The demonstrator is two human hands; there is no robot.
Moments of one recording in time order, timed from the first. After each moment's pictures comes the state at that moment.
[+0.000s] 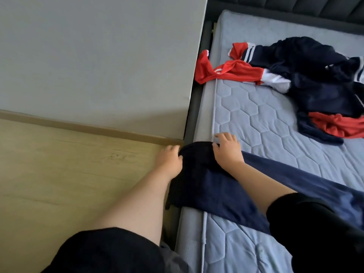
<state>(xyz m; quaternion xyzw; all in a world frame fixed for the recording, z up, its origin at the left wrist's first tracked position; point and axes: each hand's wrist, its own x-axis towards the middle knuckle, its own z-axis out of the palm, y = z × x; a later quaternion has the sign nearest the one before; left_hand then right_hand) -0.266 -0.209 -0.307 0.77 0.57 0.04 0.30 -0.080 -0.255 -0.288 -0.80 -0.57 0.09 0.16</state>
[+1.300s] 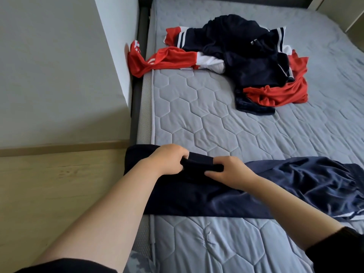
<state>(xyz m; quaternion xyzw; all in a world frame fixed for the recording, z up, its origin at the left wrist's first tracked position) -0.133 -0.261 -0.252 0.93 0.26 -0.09 0.25 0.026 -0.411 -0.256 -0.78 -0.54 0.27 0.15</state>
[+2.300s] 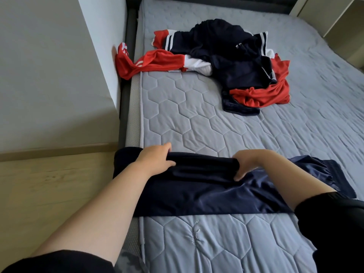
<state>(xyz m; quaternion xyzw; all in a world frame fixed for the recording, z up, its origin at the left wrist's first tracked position) -0.133 -0.254 -0.274 0.92 0.33 -0.05 0.22 0.116 -0.416 -0.230 -0.77 -0.46 0.37 -0.22</state>
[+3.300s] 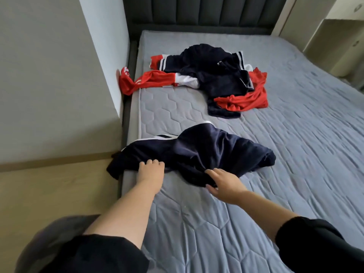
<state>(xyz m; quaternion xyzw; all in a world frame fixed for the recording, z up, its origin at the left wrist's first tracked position) -0.160 -0.362 -0.252 0.91 0.38 -0.15 -0.07 0.026 -0.526 -0.269 -0.79 -0.61 0.09 0.02</state>
